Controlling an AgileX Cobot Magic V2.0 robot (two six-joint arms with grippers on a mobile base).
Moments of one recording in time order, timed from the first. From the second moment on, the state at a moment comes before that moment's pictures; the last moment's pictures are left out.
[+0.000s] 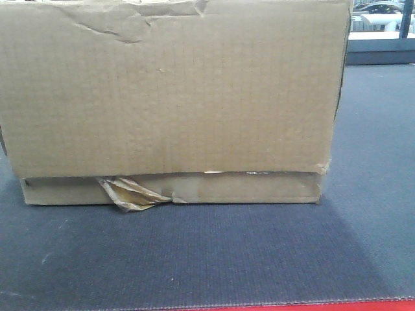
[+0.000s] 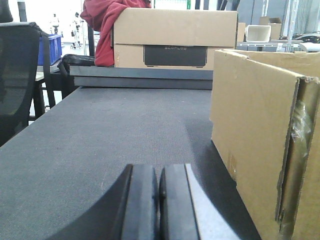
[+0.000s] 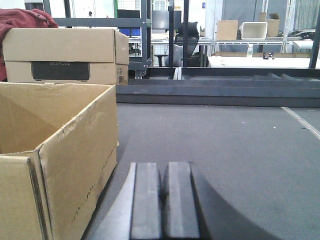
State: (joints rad) left arm 0.05 0.01 0.00 0.09 0.03 -0.08; right arm 0.17 0.10 -0.38 -0.02 0.33 0.05
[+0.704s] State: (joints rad) left arm 0.05 0.01 0.00 0.09 0.03 -0.08; right arm 0.03 0.02 -0.02 0.05 0.01 0.03
